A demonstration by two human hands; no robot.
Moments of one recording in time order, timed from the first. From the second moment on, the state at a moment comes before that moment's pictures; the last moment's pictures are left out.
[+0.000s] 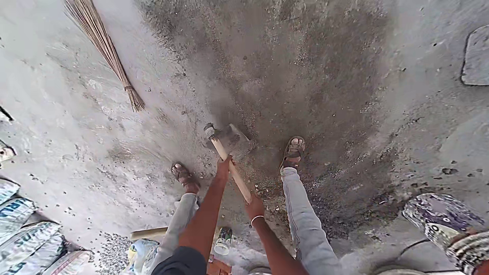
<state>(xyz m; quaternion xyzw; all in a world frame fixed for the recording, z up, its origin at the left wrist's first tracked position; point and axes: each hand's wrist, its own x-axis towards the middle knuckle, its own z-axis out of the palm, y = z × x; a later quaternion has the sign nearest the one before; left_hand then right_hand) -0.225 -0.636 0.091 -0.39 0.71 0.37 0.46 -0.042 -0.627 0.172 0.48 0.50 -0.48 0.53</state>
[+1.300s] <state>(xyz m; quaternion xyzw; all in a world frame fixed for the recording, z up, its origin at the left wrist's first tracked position) -0.496 -0.696 0.062 -0.21 0.84 0.33 0.37 -0.303 -0.681 0.148 0.43 0.60 -0.50 0.45</state>
